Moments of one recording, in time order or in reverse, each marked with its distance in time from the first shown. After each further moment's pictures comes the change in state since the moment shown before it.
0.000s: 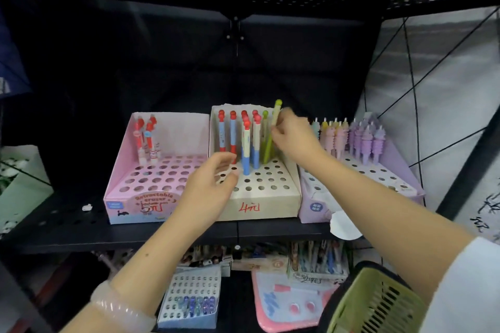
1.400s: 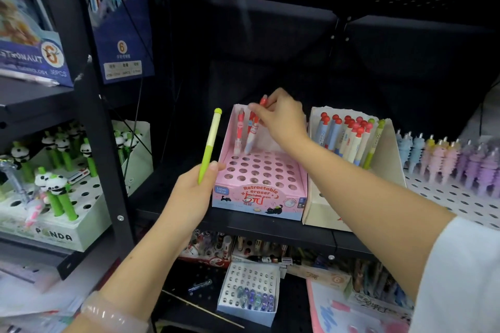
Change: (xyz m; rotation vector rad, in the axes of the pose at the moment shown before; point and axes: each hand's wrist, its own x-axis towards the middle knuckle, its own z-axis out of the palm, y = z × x) left_hand -0.041 -0.085 -0.133 -0.226 0.284 -0.250; right_hand 0.044 -0.157 0.121 0.346 0.047 -0.073
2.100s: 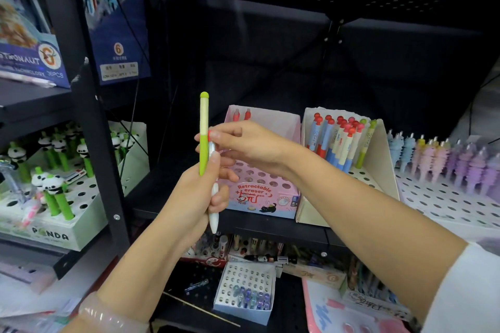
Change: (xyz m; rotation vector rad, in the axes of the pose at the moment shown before) left_hand -0.011 0.029 0.015 -0.528 -0.141 -0.062; right_hand -0.050 -0.038 -0.013 0.501 -0.887 -0.034
